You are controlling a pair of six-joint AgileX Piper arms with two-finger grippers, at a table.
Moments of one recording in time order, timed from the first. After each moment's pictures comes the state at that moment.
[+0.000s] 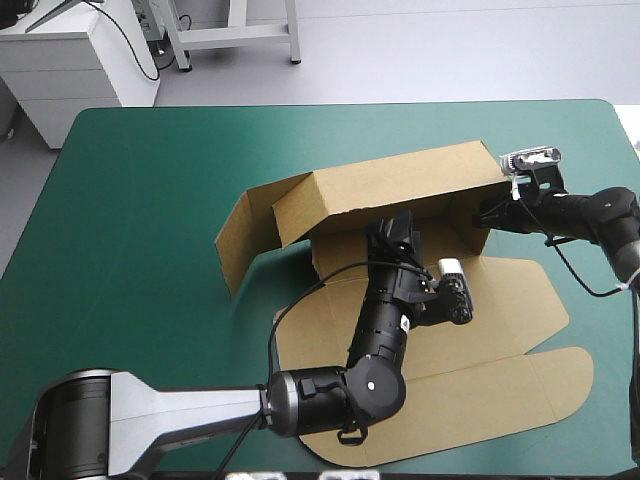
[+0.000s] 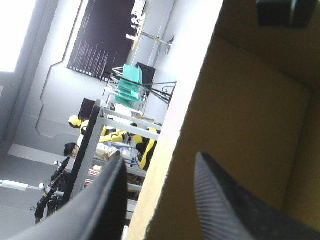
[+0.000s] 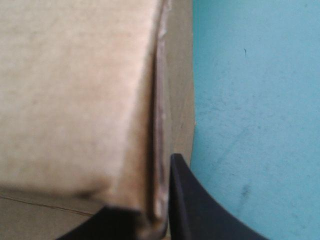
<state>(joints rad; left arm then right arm) -1.35 1.79 -1.30 1.68 0.98 -0.79 -0.16 1.57 -1.10 0.88 0.66 -1.03</state>
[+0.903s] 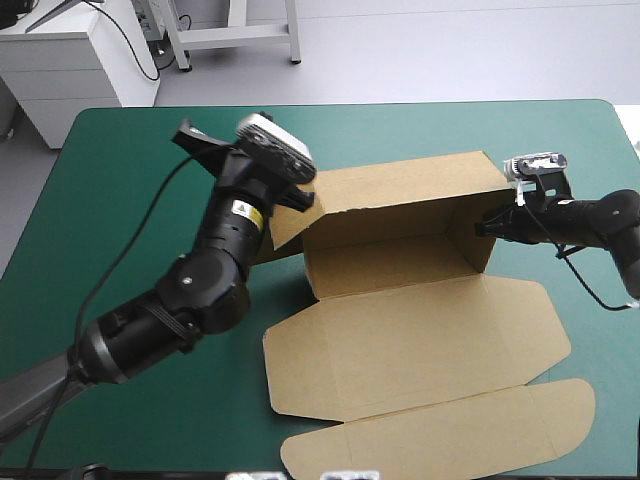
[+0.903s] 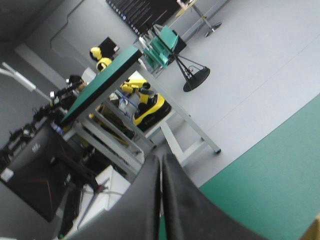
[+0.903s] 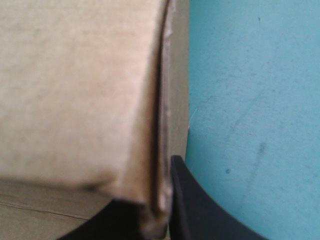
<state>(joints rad) -1.01 1.36 -1.31 1.48 0.83 -0.79 -0.16 1.46 -1.09 0.75 0.74 -0.84</state>
